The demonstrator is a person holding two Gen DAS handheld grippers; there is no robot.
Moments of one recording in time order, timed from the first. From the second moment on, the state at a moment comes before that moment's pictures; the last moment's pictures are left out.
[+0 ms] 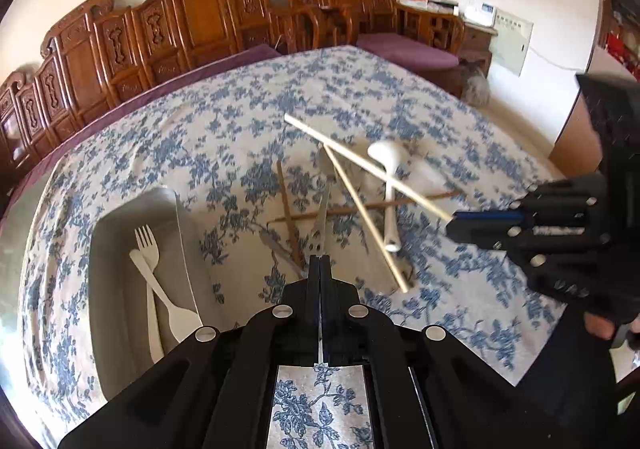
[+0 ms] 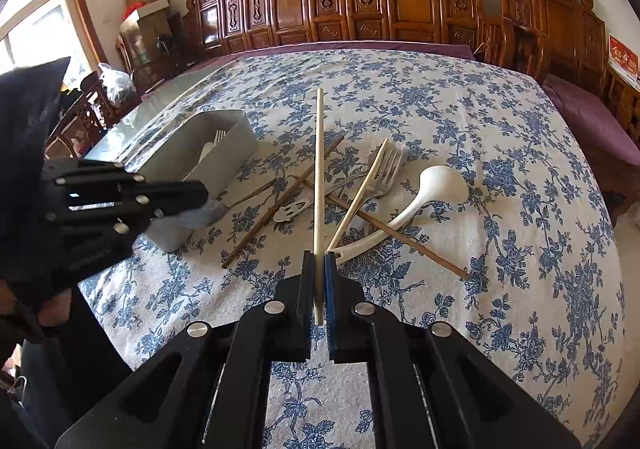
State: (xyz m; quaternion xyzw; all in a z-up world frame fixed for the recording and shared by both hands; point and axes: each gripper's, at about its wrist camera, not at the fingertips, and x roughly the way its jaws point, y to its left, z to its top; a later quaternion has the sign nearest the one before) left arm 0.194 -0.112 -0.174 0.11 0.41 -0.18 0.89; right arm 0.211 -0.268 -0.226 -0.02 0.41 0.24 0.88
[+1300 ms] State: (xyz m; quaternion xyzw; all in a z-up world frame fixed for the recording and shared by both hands) left arm 0.122 -0.036 -0.219 0.07 0.46 -0.11 0.88; right arm 0.200 -0.254 -0.222 -0.04 0.41 0.25 0.88
